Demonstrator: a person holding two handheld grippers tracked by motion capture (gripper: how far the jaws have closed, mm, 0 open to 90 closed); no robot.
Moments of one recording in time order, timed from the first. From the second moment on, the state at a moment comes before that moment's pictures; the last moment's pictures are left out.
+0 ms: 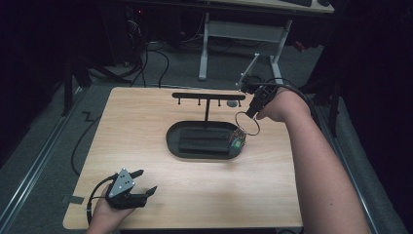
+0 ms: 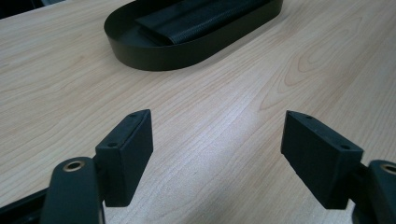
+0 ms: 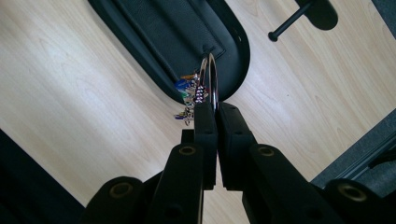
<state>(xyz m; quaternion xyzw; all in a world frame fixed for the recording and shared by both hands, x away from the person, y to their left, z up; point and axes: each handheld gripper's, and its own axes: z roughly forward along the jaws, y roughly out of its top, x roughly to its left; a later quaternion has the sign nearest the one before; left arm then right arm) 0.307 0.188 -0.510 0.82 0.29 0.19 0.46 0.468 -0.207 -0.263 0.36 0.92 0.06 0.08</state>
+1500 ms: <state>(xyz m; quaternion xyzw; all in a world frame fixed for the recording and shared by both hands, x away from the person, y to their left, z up) 0.310 0.183 -0.514 0.83 0.27 0.18 0.46 0.539 -0.211 -0.292 0.41 0.90 0.07 0.09</state>
